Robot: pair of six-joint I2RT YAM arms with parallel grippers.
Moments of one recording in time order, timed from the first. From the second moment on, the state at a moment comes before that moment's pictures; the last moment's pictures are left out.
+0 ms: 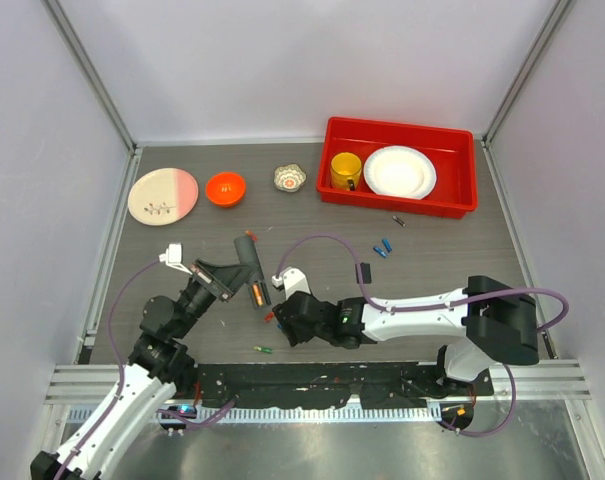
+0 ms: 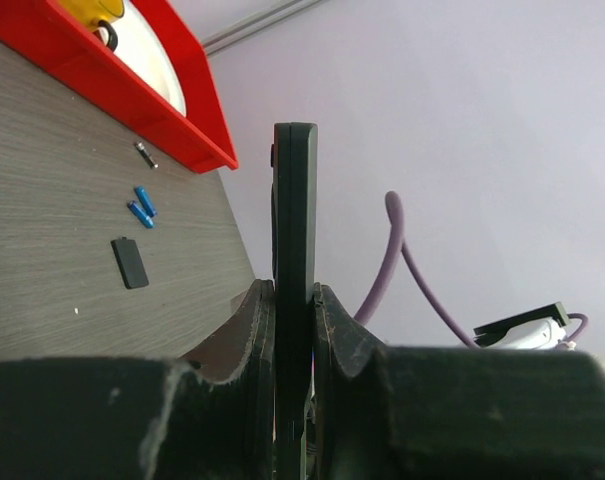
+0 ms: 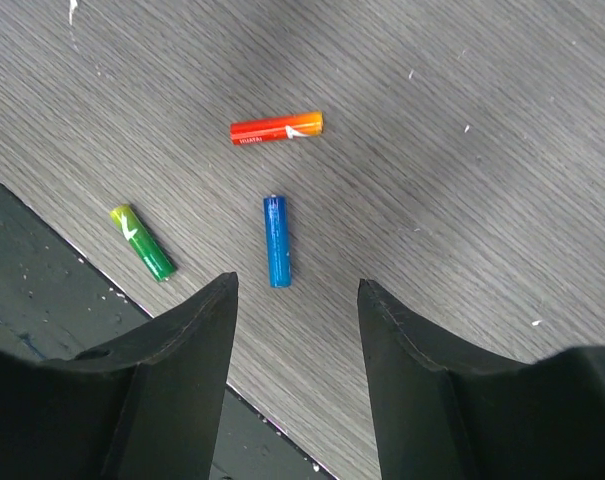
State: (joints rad) left arm -0.48 0.29 0.13 0.32 0.20 -1.23; right arm 1.33 1.54 0.86 -0.16 0.33 0.55
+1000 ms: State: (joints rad) left arm -0.48 0.01 0.04 0.41 0.10 -1.25; right arm 1.33 1.63 0.83 -0.10 0.29 0.55
